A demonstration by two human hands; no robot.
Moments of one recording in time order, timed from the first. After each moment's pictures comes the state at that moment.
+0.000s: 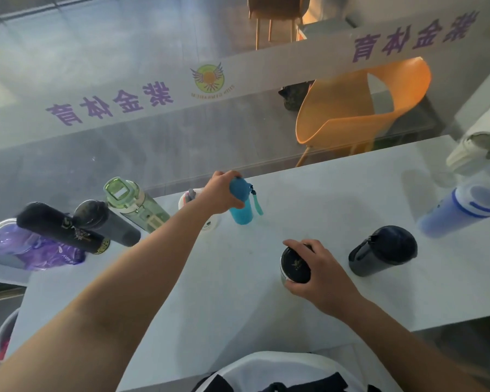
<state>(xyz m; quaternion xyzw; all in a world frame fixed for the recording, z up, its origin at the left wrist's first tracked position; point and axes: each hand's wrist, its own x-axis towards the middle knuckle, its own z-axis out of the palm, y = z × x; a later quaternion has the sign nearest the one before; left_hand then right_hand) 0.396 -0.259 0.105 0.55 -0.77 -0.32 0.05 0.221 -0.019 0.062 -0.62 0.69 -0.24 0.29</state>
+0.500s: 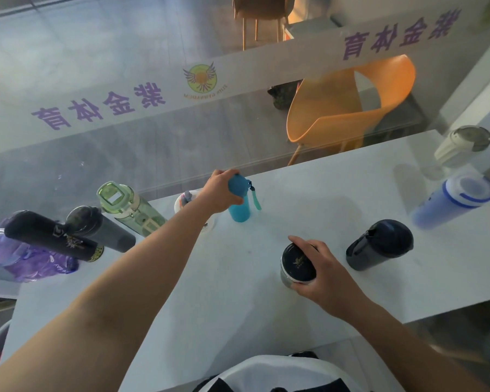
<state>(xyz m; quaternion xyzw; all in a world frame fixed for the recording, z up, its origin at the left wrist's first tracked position) 0.393 -0.267 0.096 0.54 -0.78 -0.32 0.05 0.221 -0.007 0.060 -0.60 0.69 -0.27 0.30</state>
